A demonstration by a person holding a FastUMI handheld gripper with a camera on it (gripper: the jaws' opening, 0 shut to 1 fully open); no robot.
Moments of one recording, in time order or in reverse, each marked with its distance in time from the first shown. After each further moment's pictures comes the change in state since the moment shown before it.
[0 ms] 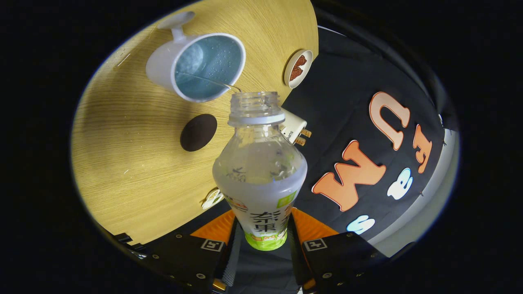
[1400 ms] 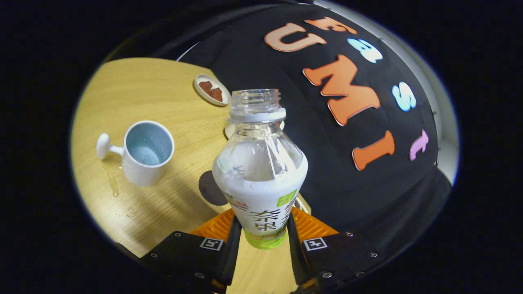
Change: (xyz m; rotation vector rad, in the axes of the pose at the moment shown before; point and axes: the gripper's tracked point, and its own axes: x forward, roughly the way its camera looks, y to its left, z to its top) arm 0.000 0.073 -0.023 1.242 -0.136 0.224
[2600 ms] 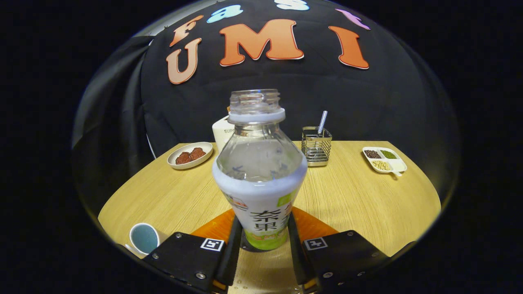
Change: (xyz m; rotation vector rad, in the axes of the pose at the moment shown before) arm 0.126 0.042 0.011 0.850 -0.050 0.291
